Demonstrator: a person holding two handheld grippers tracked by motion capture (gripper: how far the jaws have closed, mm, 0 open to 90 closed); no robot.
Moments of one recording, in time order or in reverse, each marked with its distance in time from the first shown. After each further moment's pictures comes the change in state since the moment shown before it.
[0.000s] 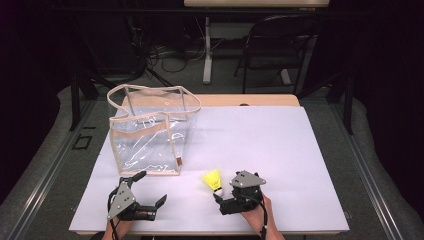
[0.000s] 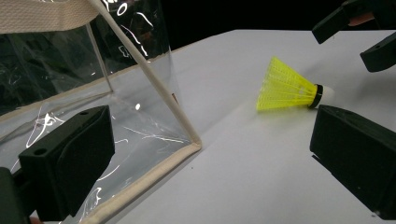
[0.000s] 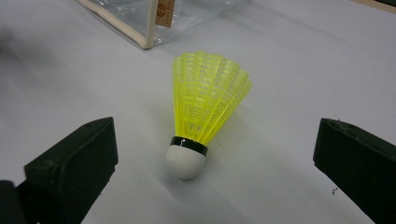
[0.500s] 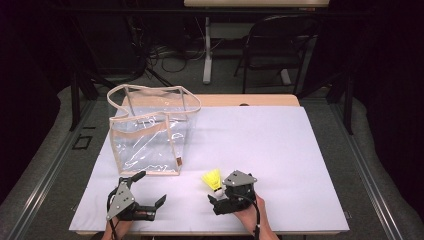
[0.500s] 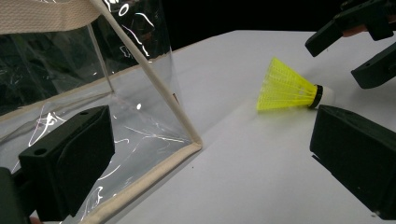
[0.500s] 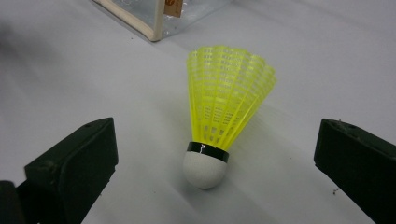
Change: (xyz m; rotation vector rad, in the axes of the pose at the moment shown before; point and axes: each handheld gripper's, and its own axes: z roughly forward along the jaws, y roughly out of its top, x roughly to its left) left arm 0.000 0.000 -0.001 -0.003 0.001 0.000; right arm 0.010 0.003 0.015 0.051 0.015 0.020
